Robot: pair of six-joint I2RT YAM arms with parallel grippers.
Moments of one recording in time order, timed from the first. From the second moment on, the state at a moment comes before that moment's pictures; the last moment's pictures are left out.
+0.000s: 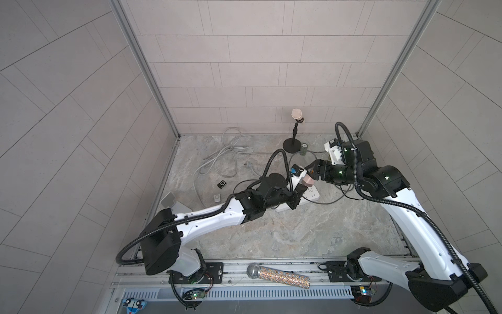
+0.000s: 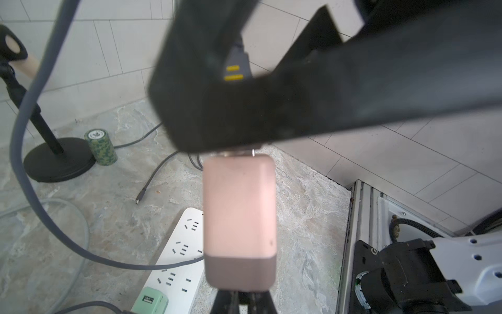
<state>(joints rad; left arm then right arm) -1.03 1.46 1.04 0.12 0.05 -0.17 0.35 1.15 1.40 -1.00 -0.30 0.55</state>
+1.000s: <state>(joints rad) -1.05 1.44 1.02 0.14 0.02 -0.05 0.28 1.17 1.35 -1.02 -0.55 0.47</state>
